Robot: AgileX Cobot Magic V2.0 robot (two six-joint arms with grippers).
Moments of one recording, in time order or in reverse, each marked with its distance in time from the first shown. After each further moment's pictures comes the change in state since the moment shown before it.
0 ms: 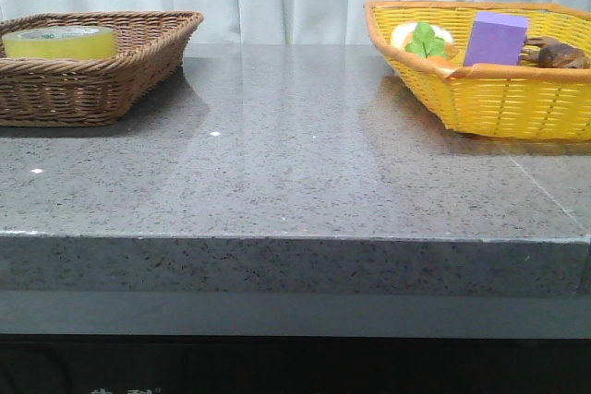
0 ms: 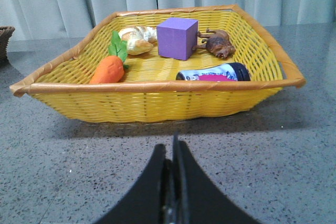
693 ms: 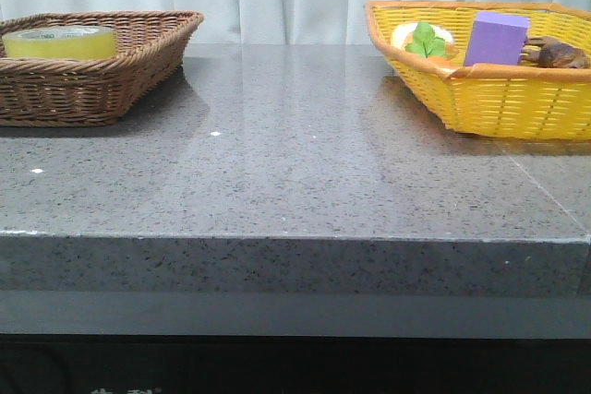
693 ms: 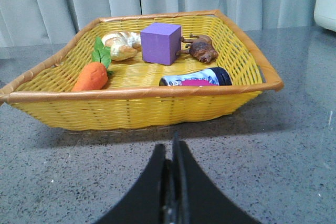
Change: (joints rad) left arm 0.000 0.000 0.000 0.000 0.000 0.000; right arm -0.053 0.000 0.000 0.000 -0.015 0.000
